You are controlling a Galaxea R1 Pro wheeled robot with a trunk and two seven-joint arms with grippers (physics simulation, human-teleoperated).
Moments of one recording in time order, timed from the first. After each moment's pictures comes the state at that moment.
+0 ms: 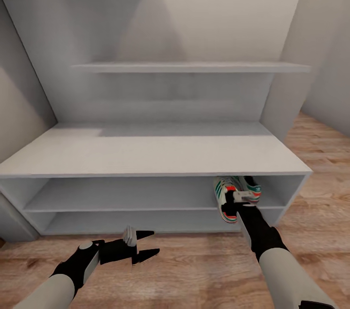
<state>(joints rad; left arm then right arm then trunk) -0.63 0.07 0.09 -0.39 -0.03 -0.17 -1.34 -0.71 0.03 -0.13 -0.72 0.19 0.48 -0.02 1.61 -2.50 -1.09</state>
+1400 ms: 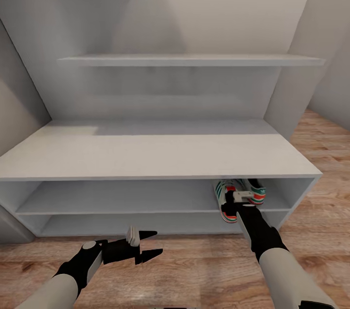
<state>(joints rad) -0.63 0.05 0.09 -0.39 -0.03 -0.17 -1.34 -0.71 0.03 -0.13 -0.72 0.19 0.48 -0.02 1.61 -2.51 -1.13</state>
